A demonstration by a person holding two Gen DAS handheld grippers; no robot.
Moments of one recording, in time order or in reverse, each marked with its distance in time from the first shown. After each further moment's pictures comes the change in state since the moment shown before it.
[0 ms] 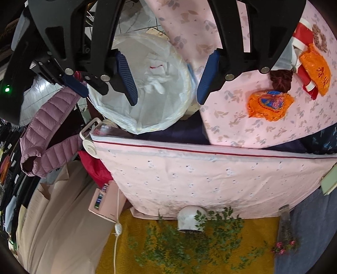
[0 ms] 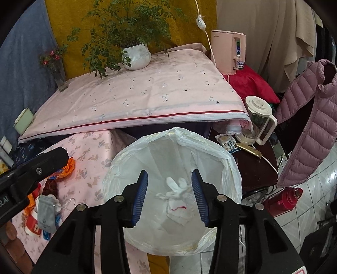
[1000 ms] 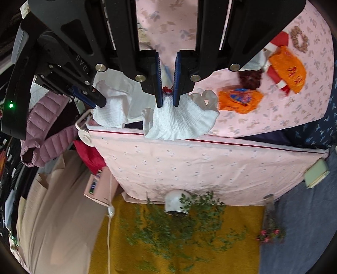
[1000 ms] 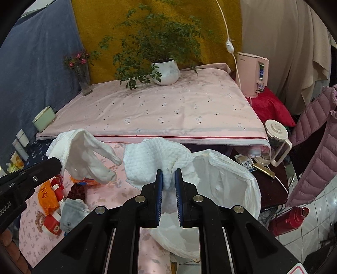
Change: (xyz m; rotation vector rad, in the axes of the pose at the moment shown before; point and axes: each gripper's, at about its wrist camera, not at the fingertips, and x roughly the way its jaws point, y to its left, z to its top) left arm -0.062 0.022 0.003 0.011 -0.075 0.034; right arm -0.036 0.044 0.015 -0.078 -0.080 0.094
